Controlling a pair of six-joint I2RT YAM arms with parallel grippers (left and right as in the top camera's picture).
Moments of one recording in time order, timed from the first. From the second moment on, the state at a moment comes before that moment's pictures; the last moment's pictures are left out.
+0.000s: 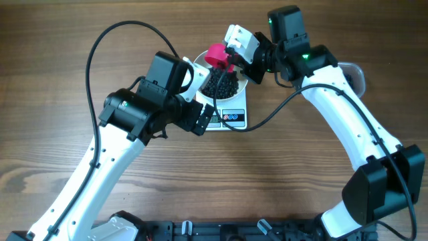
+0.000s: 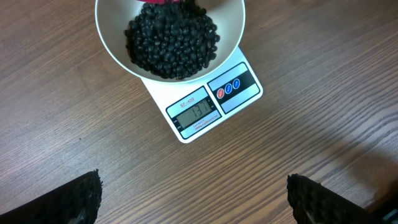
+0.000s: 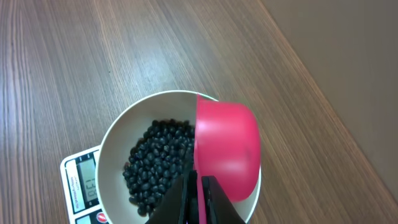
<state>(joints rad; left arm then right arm) -0.48 1.36 1.36 -1.04 0.09 0.05 0.36 1.75 1.50 -0.58 -0.48 -0.72</state>
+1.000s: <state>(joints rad) -0.48 1.36 1.36 -1.04 0.09 0.05 0.23 1.64 1.50 -0.58 -0.65 -0.25</state>
